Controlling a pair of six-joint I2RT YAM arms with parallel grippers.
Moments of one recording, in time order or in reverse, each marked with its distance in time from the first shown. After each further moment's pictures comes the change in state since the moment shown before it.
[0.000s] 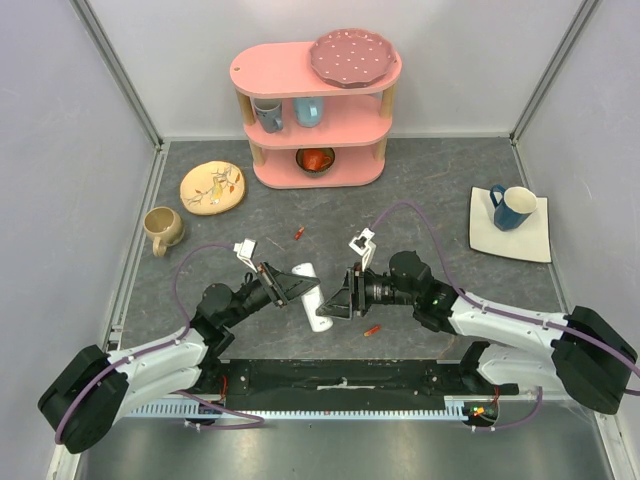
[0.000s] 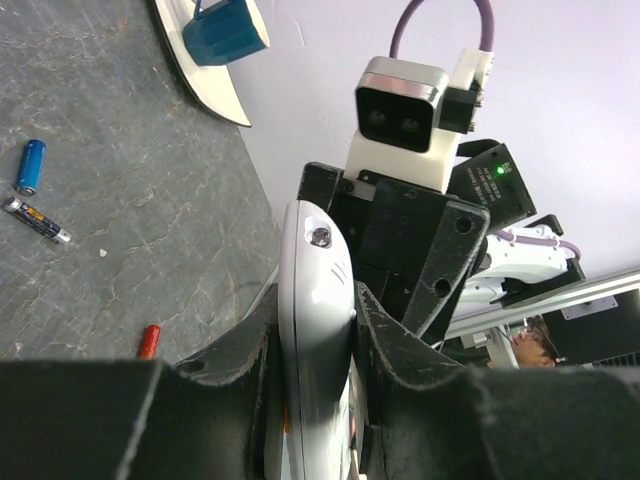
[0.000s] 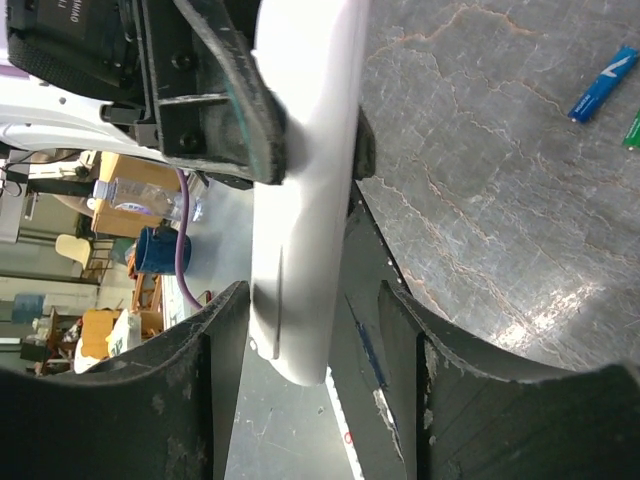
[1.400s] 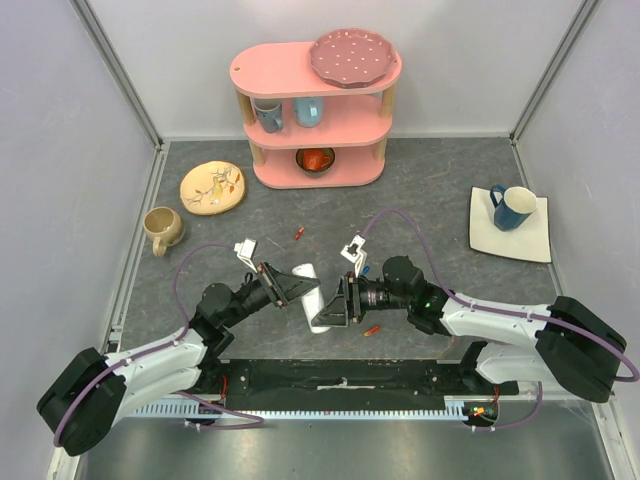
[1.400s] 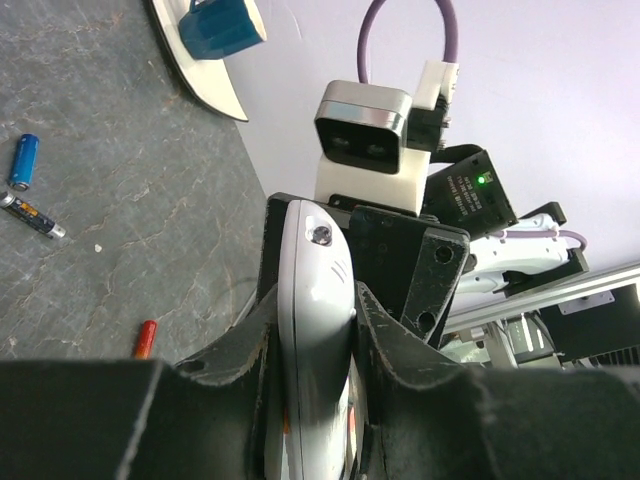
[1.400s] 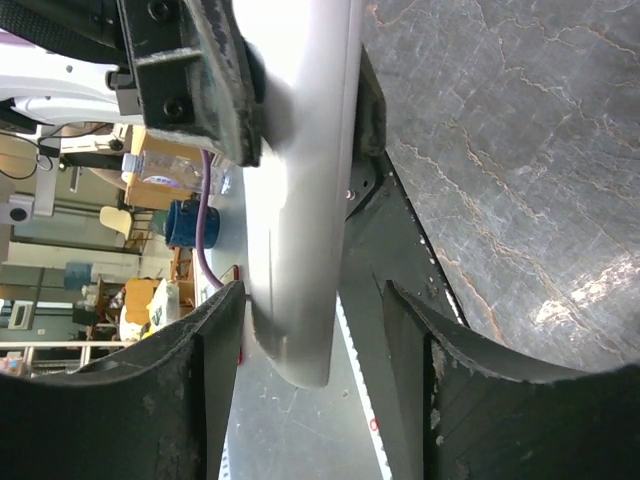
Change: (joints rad) left arm 0.000 -0.014 0.007 -0.029 0.016 -0.003; right arm 0.039 0.089 -0.025 0.120 -0.064 0.085
